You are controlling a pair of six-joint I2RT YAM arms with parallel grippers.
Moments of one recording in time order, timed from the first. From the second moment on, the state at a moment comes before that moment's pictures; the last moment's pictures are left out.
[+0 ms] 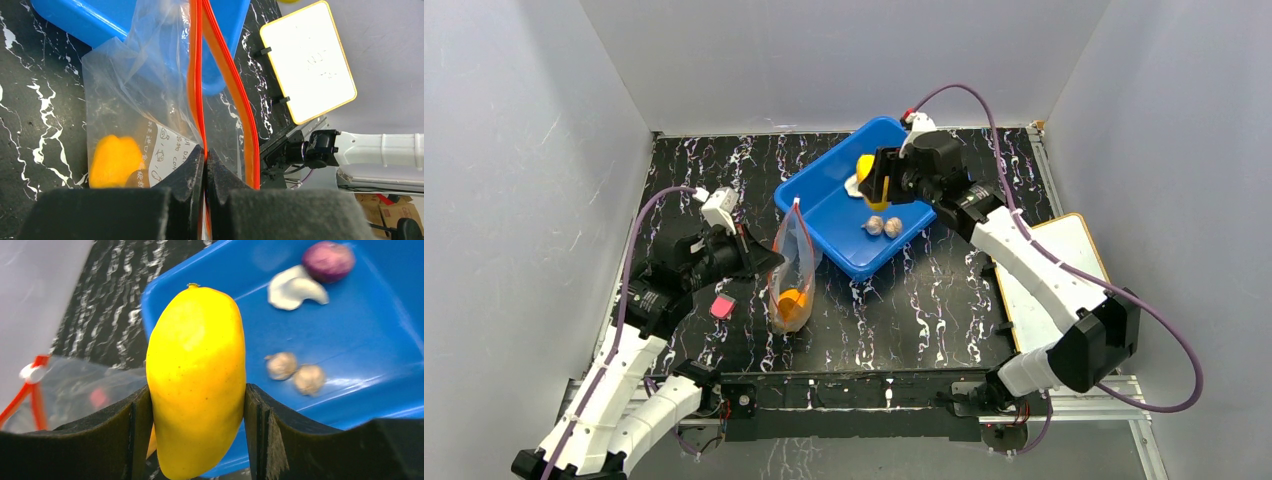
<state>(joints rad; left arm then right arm) -0.40 0.74 0.90 -0.61 0.38 -0.54 0.54 1.43 1.37 -0.39 -0.05 0.38</state>
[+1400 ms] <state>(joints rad) -0.40 0.76 0.95 -0.62 0.35 -0.54 0.88 1.36 1.25 -0.14 -0.20 1.06</state>
